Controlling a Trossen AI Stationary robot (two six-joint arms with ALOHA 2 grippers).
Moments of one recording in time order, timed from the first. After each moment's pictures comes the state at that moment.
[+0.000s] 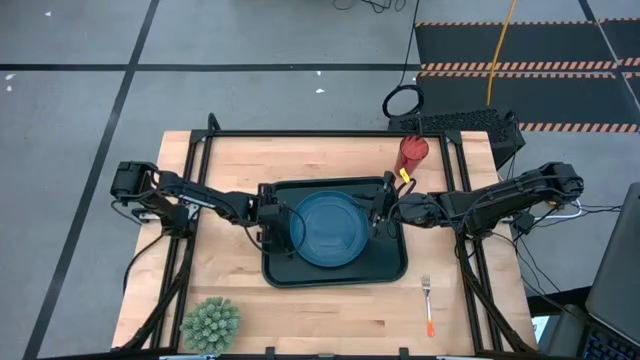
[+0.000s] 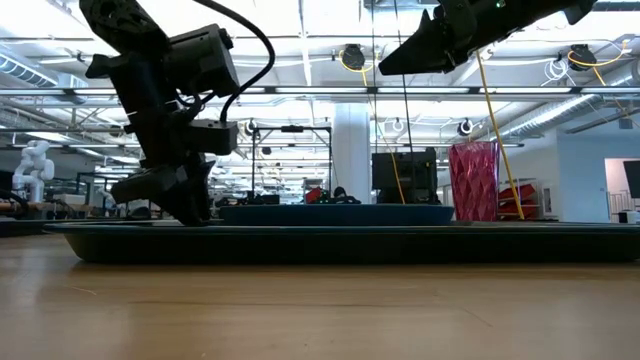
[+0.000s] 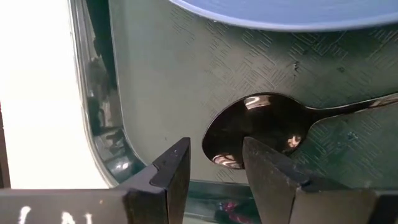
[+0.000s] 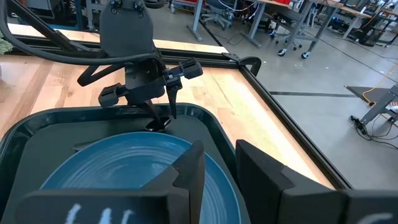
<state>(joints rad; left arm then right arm) -0.03 1.57 0.74 -0.41 -0.40 0.15 0.16 1.18 0.66 0.17 0.50 -0.04</state>
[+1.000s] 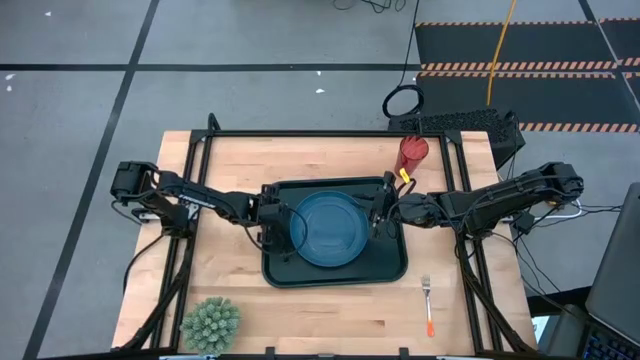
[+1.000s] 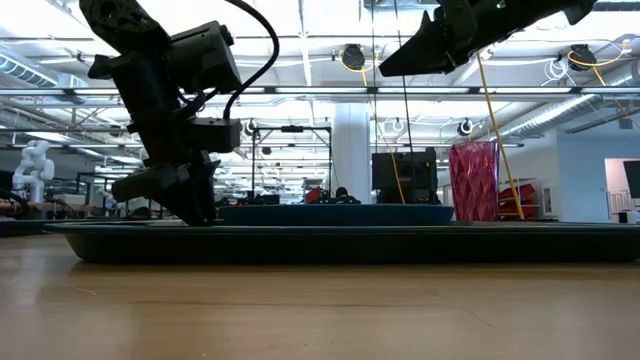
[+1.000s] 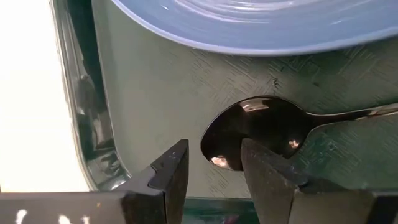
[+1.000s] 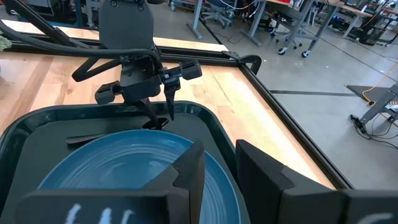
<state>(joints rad) -0.03 1.57 0.74 -0.38 -0.37 0.22 0.16 1.18 0.66 0.16 0.50 -0.04</state>
